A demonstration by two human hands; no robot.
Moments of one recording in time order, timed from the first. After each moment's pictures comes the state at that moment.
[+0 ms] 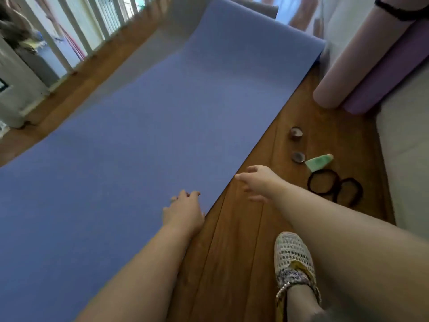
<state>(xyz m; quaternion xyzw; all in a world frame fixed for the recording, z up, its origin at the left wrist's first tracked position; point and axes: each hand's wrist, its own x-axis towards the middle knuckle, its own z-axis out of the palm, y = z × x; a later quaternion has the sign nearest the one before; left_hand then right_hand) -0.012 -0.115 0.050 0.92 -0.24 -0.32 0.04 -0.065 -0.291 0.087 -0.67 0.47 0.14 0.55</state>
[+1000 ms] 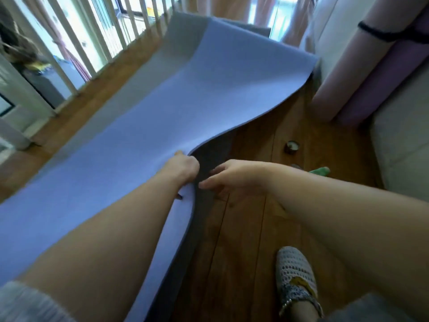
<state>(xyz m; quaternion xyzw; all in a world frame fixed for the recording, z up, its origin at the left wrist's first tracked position) 0.069 -0.163 0.142 0.90 -0.03 -0.34 0.28 -0.026 -0.266 0.173 -0.78 0.27 0.30 0.48</state>
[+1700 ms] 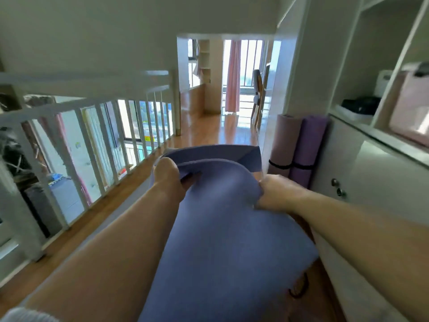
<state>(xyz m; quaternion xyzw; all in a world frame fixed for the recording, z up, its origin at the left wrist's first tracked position) -0.047 -0.152 0.476 0.49 0.05 -0.25 0.83 -0.198 -0.284 0.475 -0.96 0.28 0.04 0.08</state>
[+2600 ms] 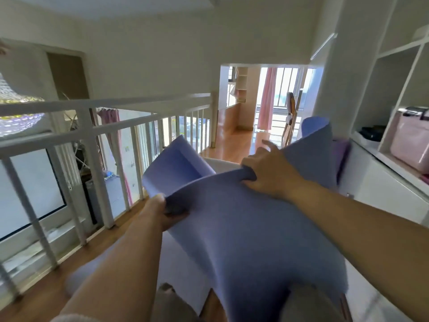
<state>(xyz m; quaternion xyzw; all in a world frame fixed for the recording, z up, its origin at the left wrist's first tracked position) -0.114 0.064 0.460 0.56 0.13 -0.26 0.78 -0.261 -0.139 0.554 -0.96 -0.04 -0.23 -0.12</state>
